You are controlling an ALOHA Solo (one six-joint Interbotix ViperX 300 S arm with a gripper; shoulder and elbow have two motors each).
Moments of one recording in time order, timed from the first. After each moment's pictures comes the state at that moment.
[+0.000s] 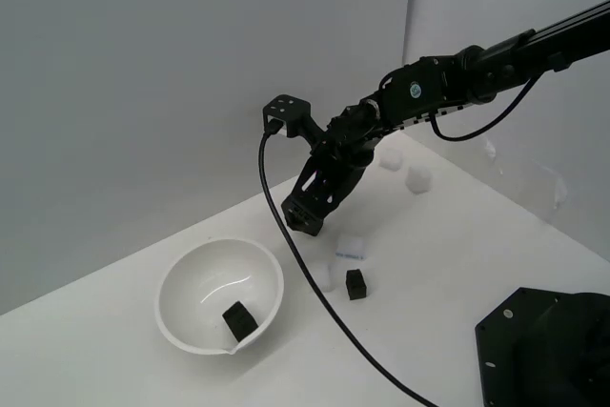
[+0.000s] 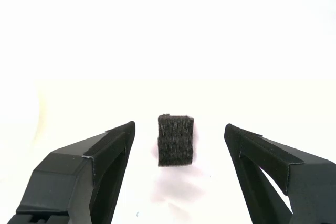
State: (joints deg) arm -12.0 91.5 91.3 134.2 134.4 -22.0 21.4 28.9
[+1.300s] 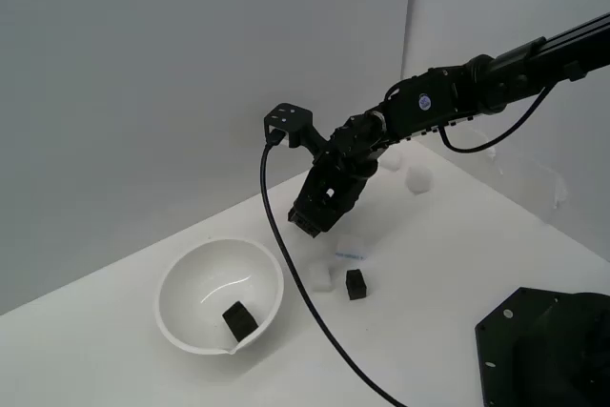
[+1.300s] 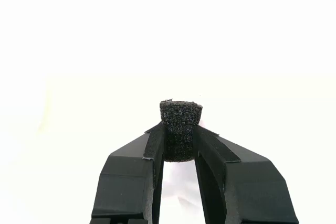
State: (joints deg) arm -13.9 94.0 93.4 136.4 136.7 -22.0 19.9 29.0
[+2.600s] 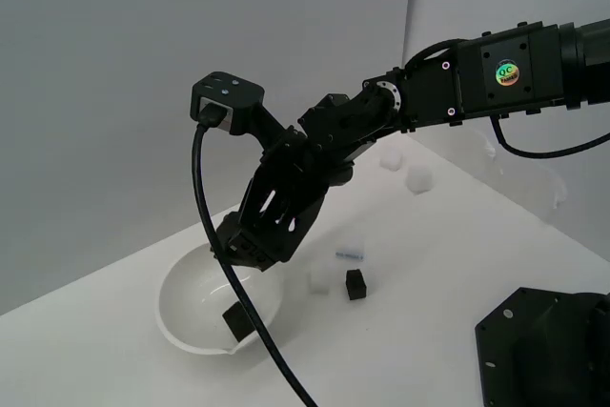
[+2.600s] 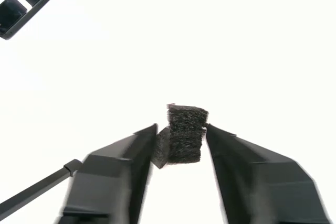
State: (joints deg) arm -31.1 107.5 106.9 133.6 133.8 -33.7 26.1 28.1
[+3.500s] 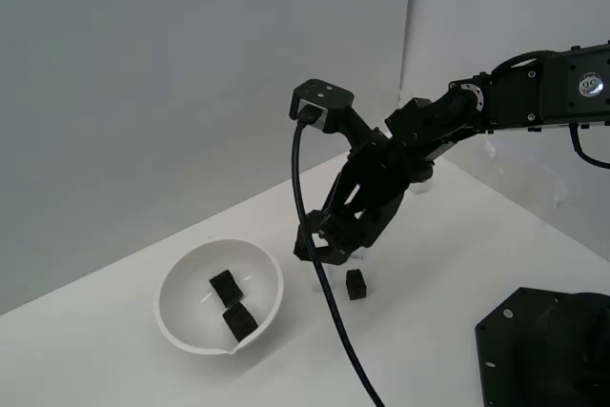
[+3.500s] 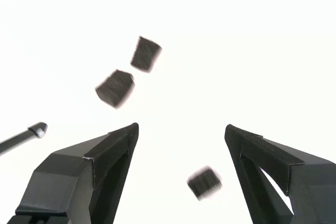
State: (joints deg) arm -17.4 116.5 116.1 144.2 144.3 -31.7 33.0 28.8
